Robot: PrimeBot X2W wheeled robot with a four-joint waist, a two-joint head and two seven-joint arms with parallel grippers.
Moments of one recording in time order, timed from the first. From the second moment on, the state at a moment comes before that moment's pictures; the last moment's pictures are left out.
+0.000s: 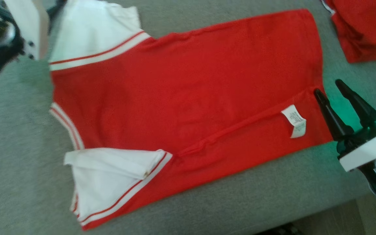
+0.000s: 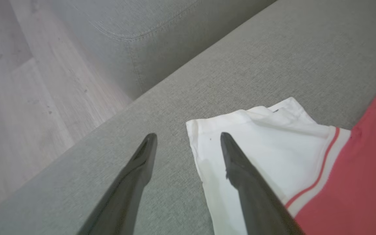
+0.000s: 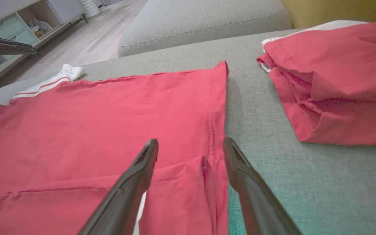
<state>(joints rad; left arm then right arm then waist) -1.15 0.64 -0.81 0.40 -0.78 -0.11 0.68 -0.33 -0.71 0.60 0.17 0.86 0.13 -0.23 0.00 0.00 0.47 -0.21</state>
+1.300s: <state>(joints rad) -1.34 0.62 -1.04 0.51 -0.90 -0.13 0.66 -0.83 -0.75 0.76 0.34 1.07 0.13 0.08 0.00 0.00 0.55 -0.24</state>
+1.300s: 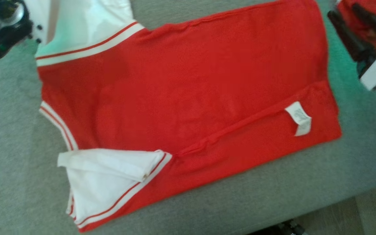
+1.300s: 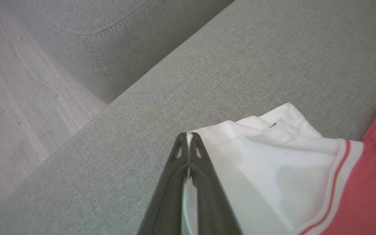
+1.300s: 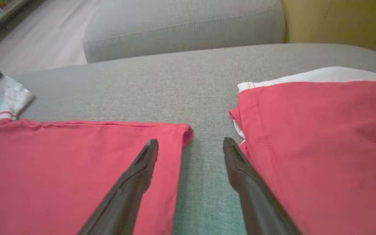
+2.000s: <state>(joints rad) -1.47 0.59 -1.24 0.50 -0.99 -0.13 0.52 -1.05 -0.76 0.98 0.59 1.05 0.13 0.11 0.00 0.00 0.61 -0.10</state>
